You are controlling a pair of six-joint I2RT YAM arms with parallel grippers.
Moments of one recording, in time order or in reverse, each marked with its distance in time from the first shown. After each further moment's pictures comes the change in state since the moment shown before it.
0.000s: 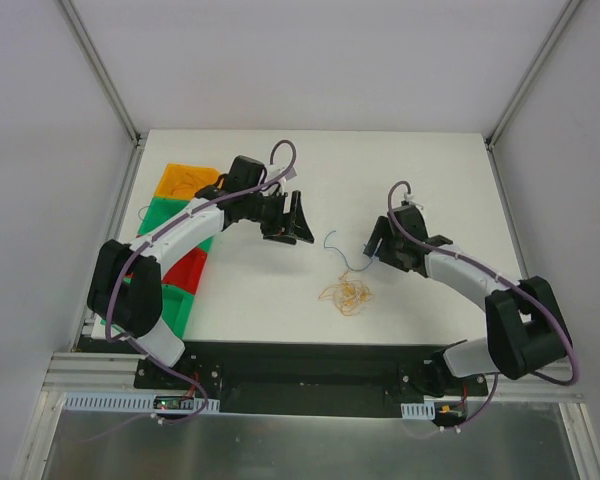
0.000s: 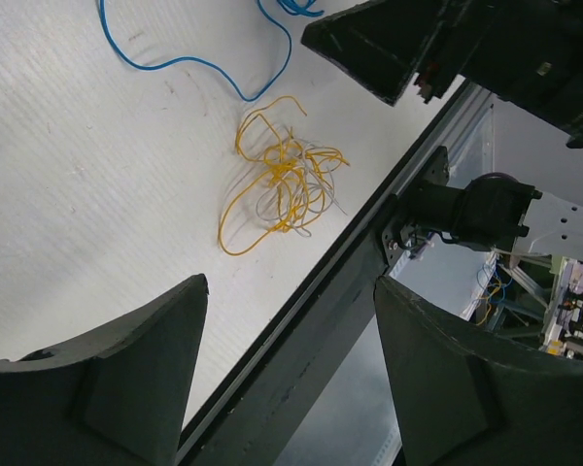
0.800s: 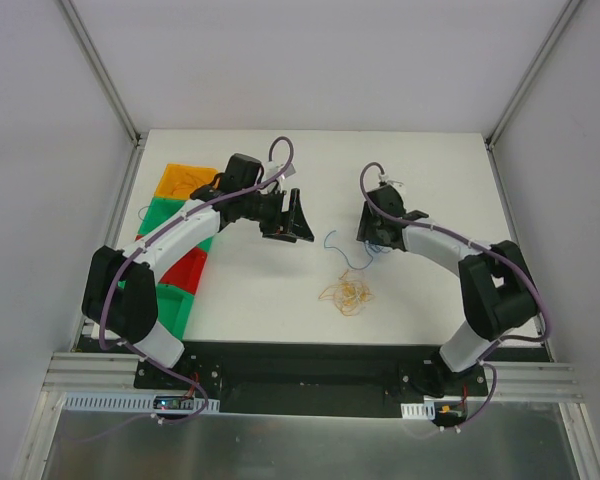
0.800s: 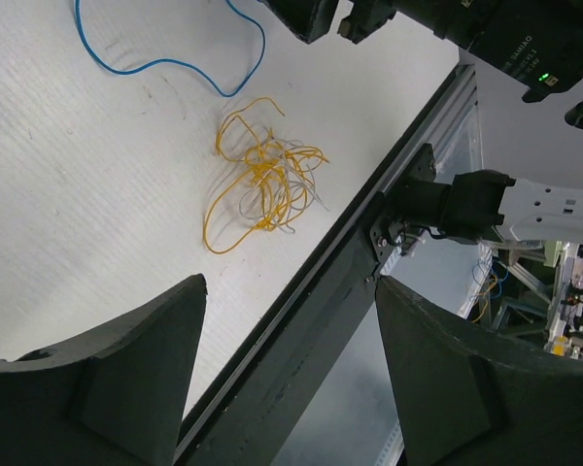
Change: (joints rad) left arm 0.000 -0.052 0.000 0.000 0.013 0.000; right arm 0.052 0.262 0.241 -0.043 0.138 -0.114
